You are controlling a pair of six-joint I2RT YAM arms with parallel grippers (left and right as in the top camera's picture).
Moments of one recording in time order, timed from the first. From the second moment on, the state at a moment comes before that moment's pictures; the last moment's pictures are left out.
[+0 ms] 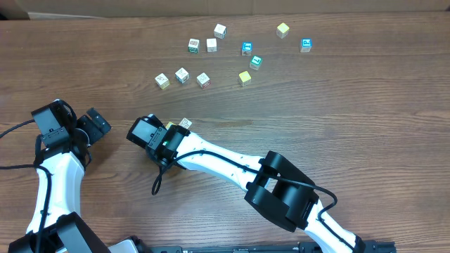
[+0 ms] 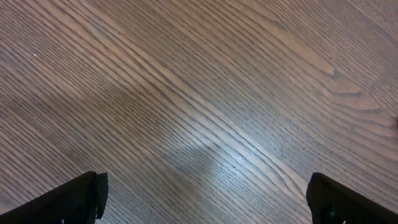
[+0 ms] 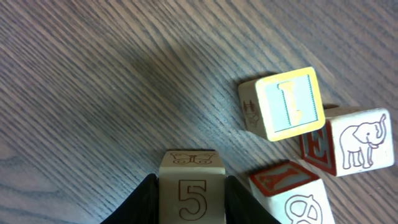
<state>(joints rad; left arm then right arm) 0.45 1.44 0.82 -0.31 0.02 -0.29 1.06 2.32 1.88 -0.79 0.20 0.25</state>
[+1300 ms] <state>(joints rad) 0.45 1.44 0.82 -0.31 0.02 -0.29 1.06 2.32 1.88 -0.79 0.21 0.22</state>
